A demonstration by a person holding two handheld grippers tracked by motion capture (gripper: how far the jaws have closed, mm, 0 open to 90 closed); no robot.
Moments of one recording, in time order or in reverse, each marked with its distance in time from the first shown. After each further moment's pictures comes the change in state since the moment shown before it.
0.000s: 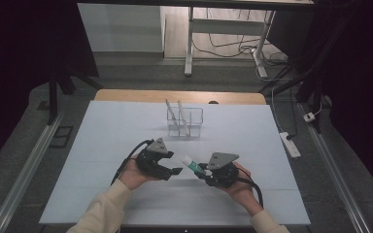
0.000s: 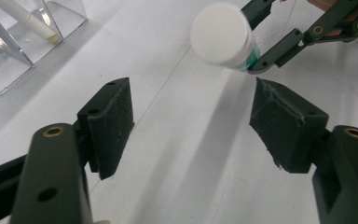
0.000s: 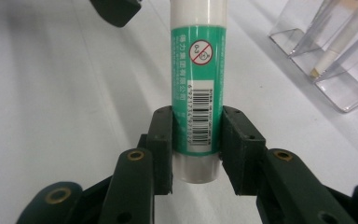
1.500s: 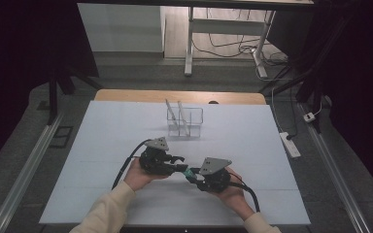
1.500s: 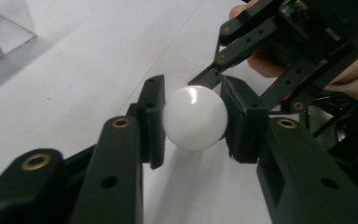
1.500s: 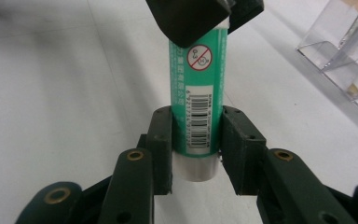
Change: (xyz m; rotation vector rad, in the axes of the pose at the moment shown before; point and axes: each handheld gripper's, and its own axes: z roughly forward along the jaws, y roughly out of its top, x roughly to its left) left arm 0.001 0.004 0.006 -0.088 -0.187 -0.069; right arm 0.019 0.001 0.019 -0.051 0.028 0.003
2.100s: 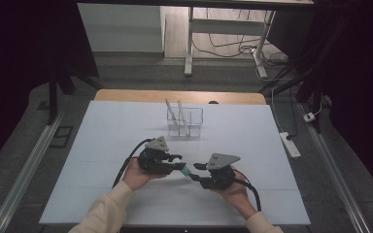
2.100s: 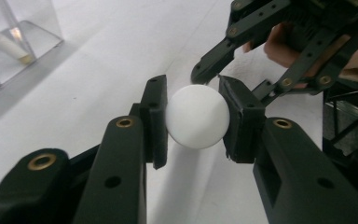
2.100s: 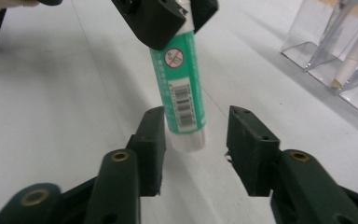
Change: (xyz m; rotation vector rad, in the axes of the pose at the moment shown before) left arm -0.003 0.002 -0.007 0.011 0.097 0.037; right arm -0.011 -0.004 -0.010 -0.069 0.007 0.113
